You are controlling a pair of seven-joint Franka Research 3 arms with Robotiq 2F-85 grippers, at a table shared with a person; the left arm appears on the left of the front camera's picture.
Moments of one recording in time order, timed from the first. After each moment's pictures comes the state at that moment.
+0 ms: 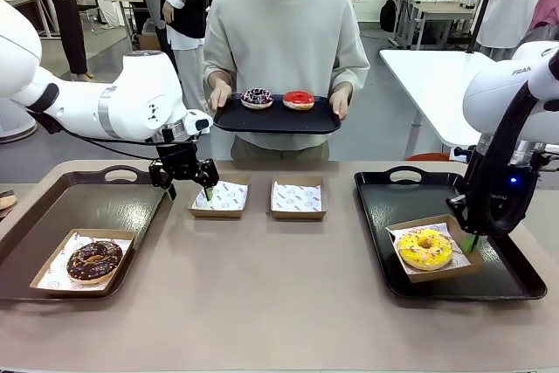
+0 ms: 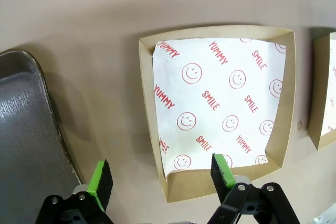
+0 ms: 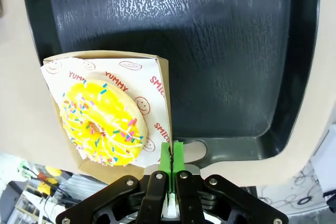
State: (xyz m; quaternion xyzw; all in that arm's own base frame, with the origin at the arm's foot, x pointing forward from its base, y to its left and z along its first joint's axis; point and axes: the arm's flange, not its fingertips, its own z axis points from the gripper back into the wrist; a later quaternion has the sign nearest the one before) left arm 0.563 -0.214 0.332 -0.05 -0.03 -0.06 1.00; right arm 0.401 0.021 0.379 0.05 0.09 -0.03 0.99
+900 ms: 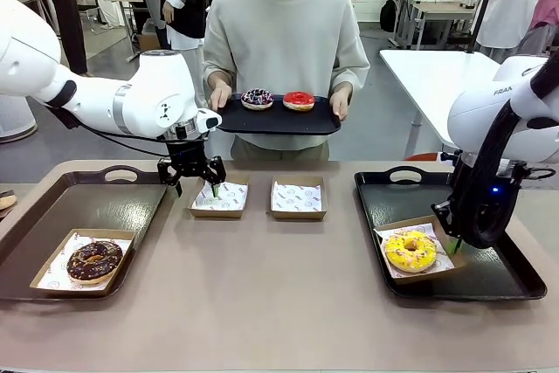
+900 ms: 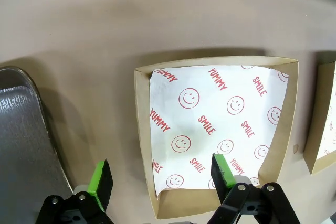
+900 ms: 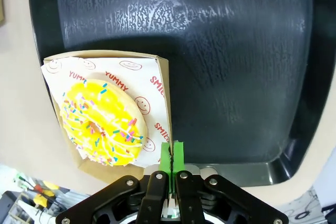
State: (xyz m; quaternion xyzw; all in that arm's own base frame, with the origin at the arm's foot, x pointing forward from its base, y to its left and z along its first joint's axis) left arm 0.581 -0.228 0.327 -0.03 -0.02 -0.03 1.00; right arm 0.407 0.041 0.358 0.05 0.06 -0.01 1.00
